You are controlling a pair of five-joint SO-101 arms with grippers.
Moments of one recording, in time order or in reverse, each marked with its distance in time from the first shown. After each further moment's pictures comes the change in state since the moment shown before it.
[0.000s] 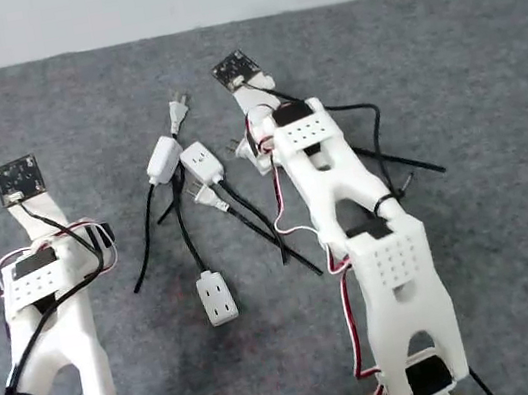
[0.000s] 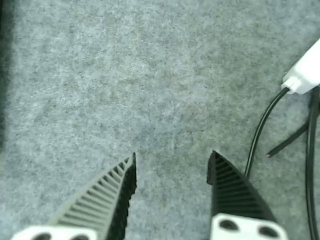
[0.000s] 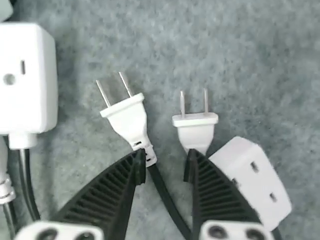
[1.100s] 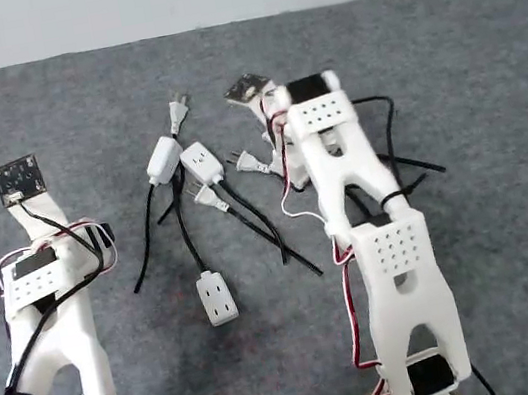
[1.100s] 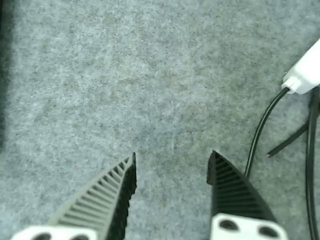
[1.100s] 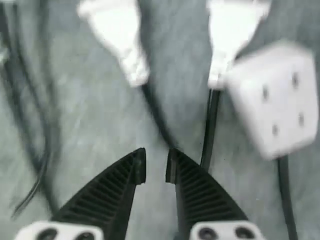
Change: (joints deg) left arm 0.0 0.0 0.0 0.0 -0.3; right arm 3.7 3.2 -16.9 37.8 13.6
